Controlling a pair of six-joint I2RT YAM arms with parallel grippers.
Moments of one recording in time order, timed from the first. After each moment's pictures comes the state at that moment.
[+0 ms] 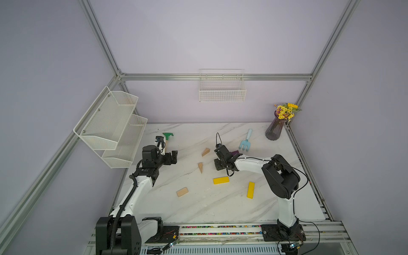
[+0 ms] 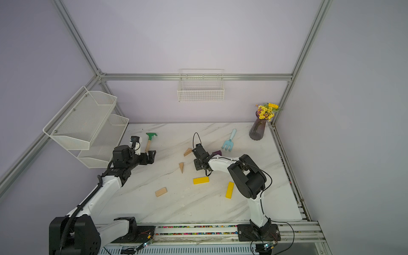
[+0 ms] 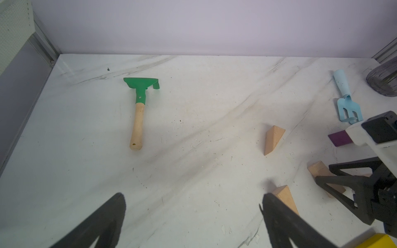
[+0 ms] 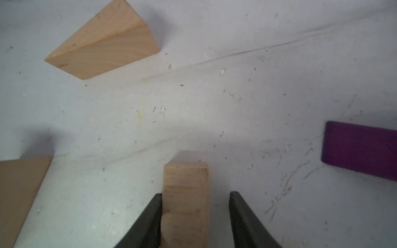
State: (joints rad) left arm 0.03 1.15 0.72 -0.10 0.18 -0.03; right arm 0.67 2.01 1.26 -0.23 0.19 0.32
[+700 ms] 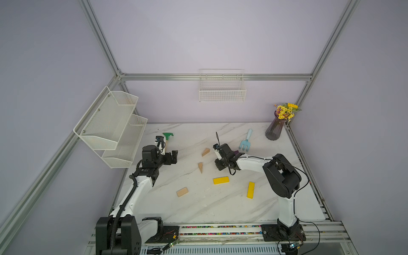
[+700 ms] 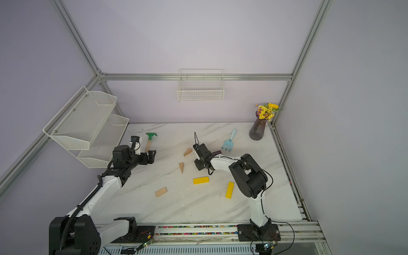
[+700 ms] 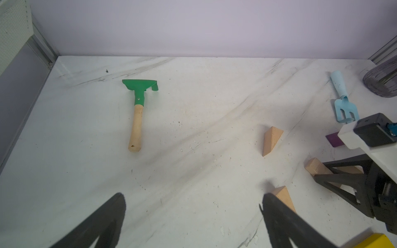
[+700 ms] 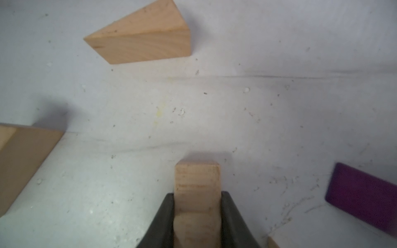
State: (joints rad) left arm 0.03 1.15 0.72 -0.09 0.18 -0.03; right arm 0.66 2.00 1.24 -0.17 0.07 0.02
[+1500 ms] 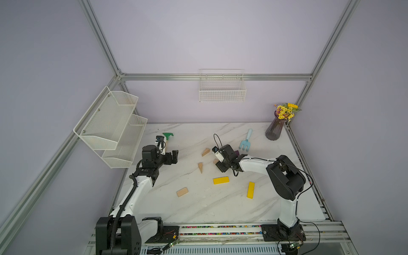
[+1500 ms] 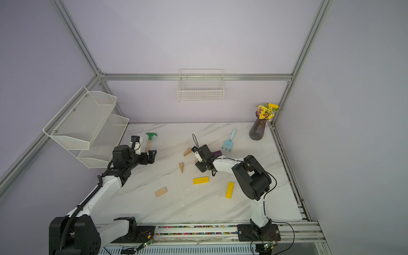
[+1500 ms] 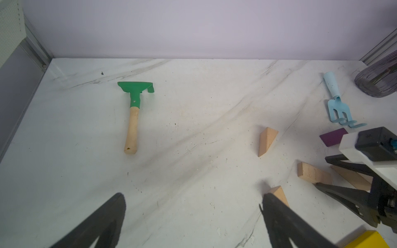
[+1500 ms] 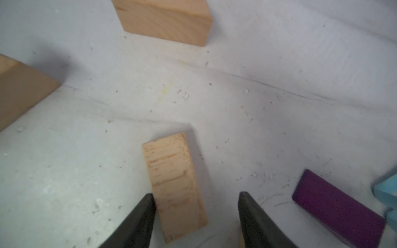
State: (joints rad) left arm 0.03 1.15 0.72 -0.08 0.21 -0.03; right arm 0.63 1.95 1.17 -0.15 0.12 -0.18
